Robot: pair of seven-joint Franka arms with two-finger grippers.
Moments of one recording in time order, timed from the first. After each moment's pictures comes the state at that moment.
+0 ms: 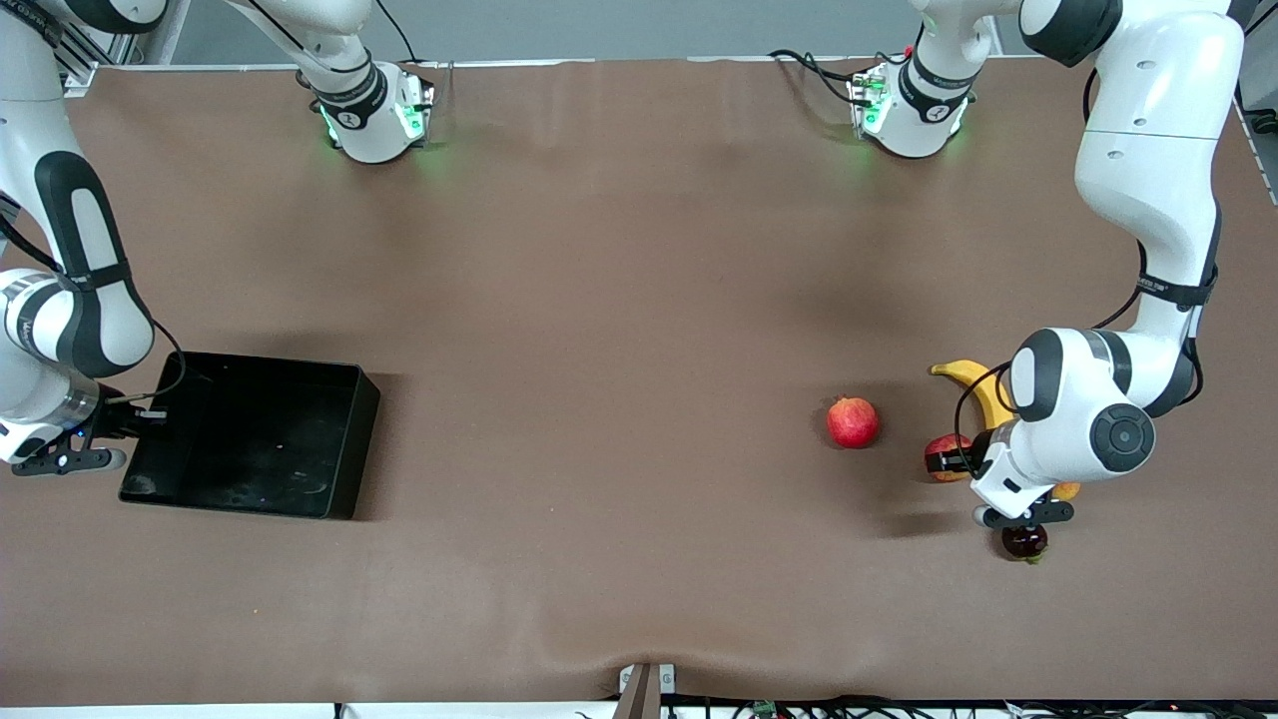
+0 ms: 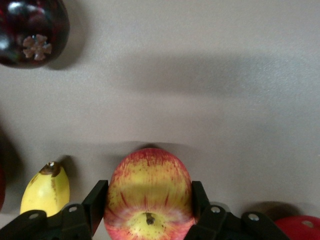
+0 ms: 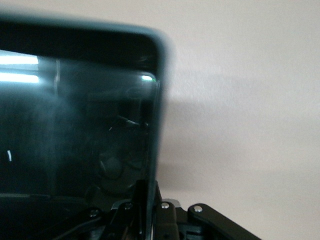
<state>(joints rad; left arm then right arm) 0.05 0.72 -0.12 -1.56 0.03 2.17 -0.15 -0.35 0.58 0.00 -1.75 -0.02 2.37 -0.46</state>
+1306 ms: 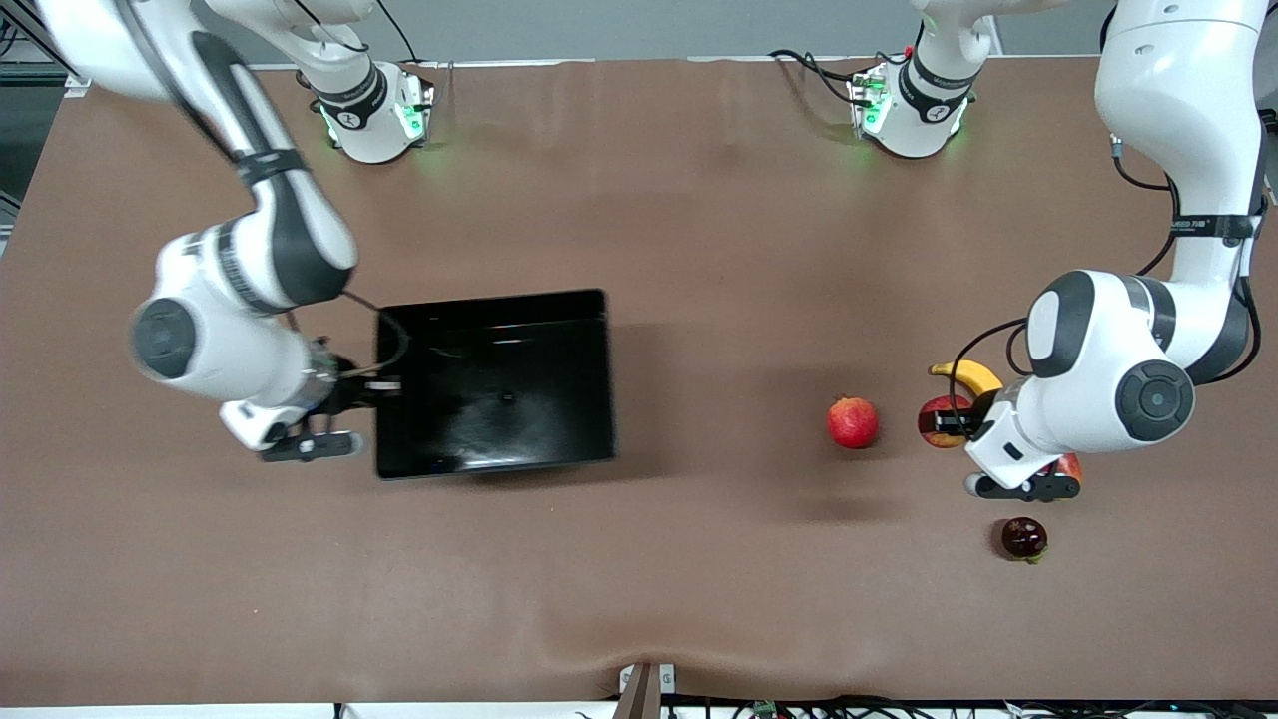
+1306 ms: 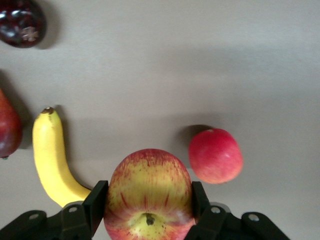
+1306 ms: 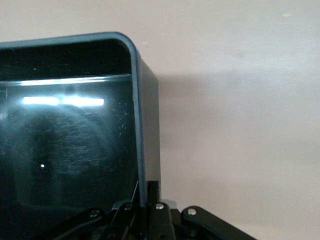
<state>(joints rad) 0.04 0.53 -0.24 -1.55 0.03 1.92 -0.16 0.02 0.40 0.28 -1.72 0.08 2.06 0.21</state>
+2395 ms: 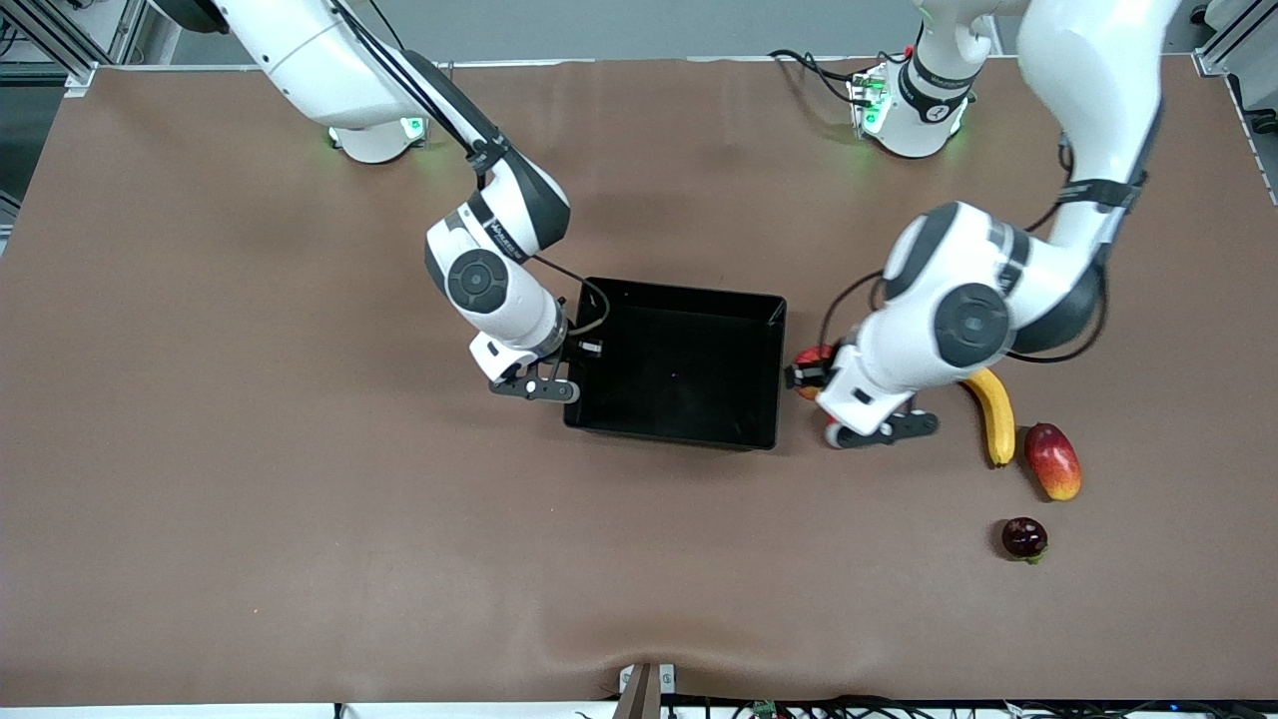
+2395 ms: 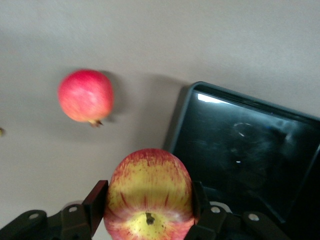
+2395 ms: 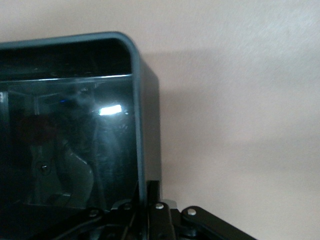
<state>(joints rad) -0.07 0.50 -0.45 -1.56 0.03 1.91 -0.68 0.38 0.56 0.28 -1.80 0.09 2.38 0.72</state>
